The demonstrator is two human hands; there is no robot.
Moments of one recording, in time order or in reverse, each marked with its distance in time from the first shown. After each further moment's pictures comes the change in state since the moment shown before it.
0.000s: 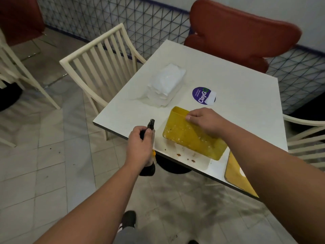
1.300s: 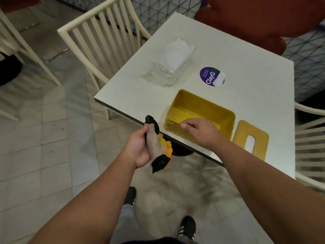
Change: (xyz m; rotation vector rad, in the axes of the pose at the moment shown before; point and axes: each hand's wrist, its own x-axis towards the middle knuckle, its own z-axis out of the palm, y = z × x) left_hand -0.028 -0.034 -0.008 -0.904 -0.341 -0.845; right_hand -0.030 0.031 0.082 0.033 0.023 -0.044
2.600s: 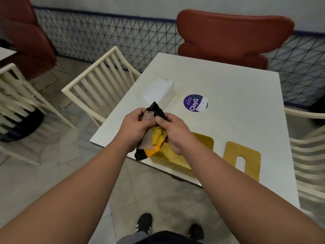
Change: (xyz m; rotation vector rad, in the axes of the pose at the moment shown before) left_hand -0.027 0.079 0.149 0.841 -0.063 0.697; right_hand 0.041 -0.050 -0.054 1.189 0.058 0.072
